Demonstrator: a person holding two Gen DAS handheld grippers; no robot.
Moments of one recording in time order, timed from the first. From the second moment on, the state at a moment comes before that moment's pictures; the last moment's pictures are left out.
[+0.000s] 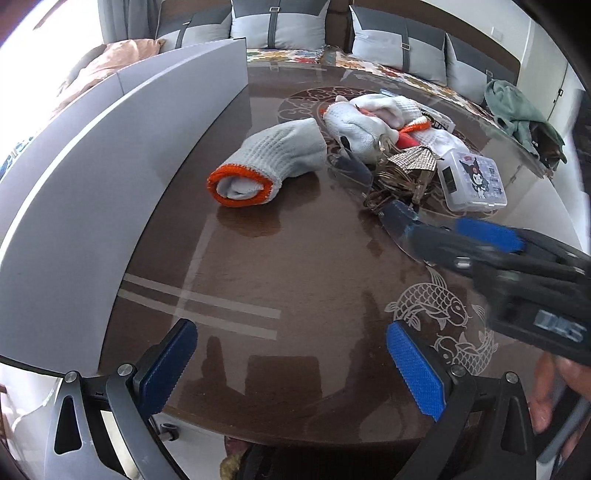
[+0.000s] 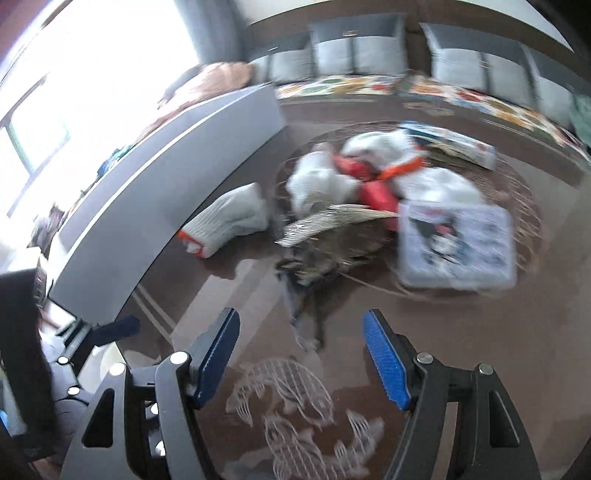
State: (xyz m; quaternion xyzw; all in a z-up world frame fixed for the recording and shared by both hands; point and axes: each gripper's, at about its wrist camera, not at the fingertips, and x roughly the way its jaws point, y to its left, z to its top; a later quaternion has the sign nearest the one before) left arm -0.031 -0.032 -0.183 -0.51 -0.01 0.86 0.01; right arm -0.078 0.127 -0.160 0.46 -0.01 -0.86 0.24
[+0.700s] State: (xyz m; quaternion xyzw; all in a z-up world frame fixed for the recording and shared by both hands) left arm -0.030 -0.049 -0.128 -0.50 0.01 0.87 -0.04; right arm -0.082 0.087 -0.185 0.46 0.11 -0.86 0.19
